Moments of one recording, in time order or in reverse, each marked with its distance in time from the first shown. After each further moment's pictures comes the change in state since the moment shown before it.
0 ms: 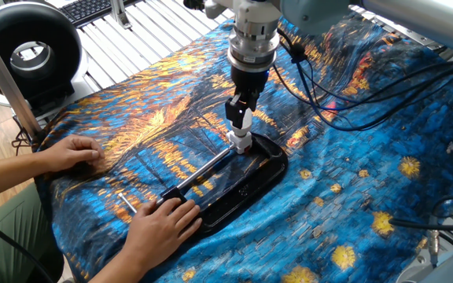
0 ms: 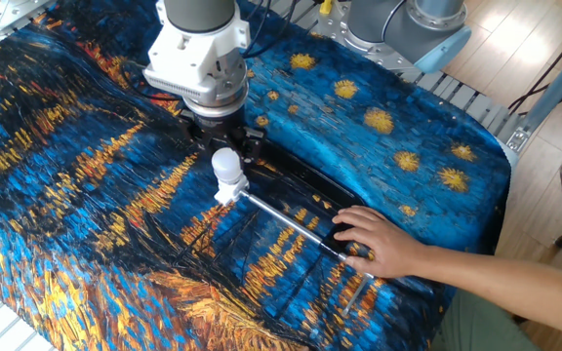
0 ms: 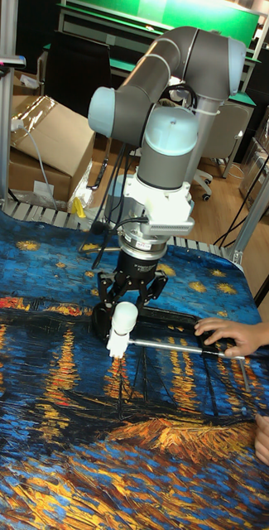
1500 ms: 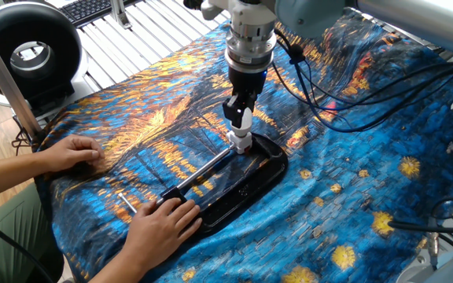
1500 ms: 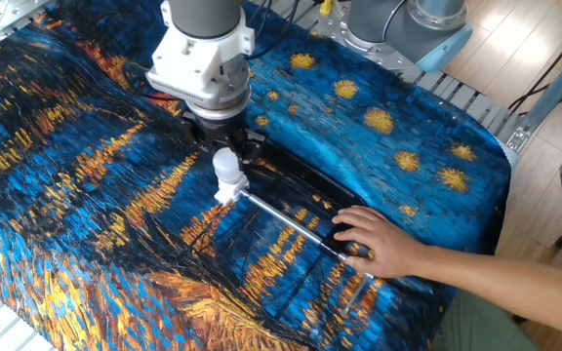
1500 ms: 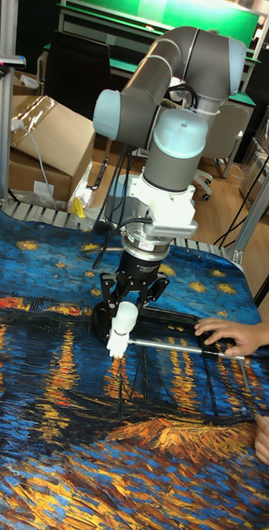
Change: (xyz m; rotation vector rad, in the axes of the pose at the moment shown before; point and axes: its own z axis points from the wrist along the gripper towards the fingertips) arm 0.002 -0.008 0.000 0.055 0.022 -0.027
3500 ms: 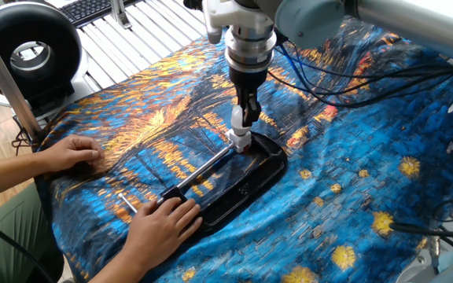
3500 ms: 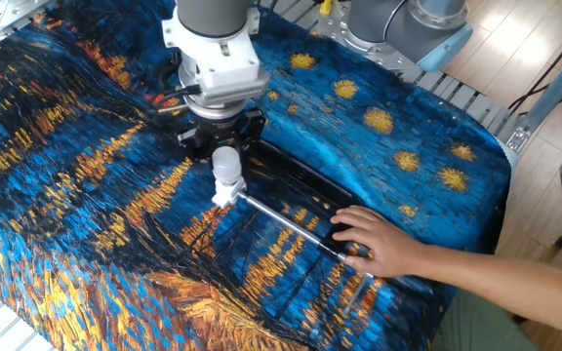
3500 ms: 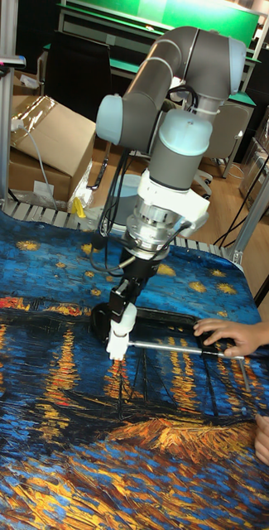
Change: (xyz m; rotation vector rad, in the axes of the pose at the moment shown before) arm -0.019 -0.018 -0.001 0.107 -0.041 -0.769
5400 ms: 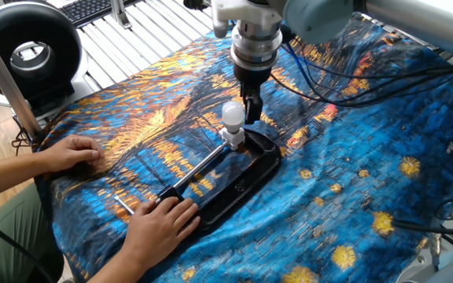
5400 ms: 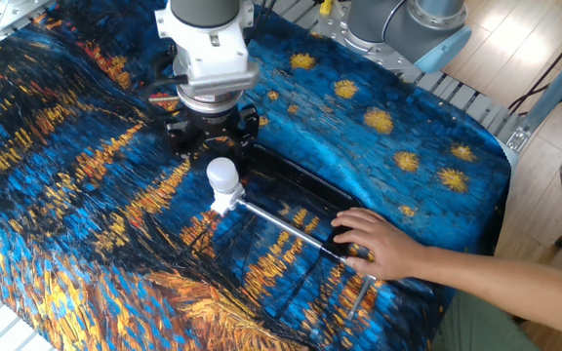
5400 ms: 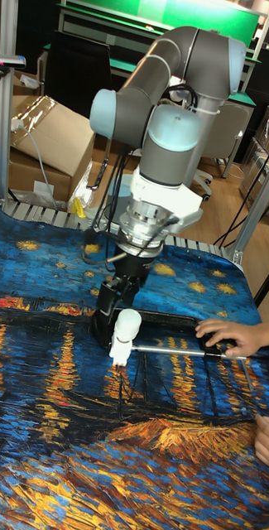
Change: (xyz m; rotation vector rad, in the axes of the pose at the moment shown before) arm 0.009 0.014 -0.003 -0.067 -0.014 0.243
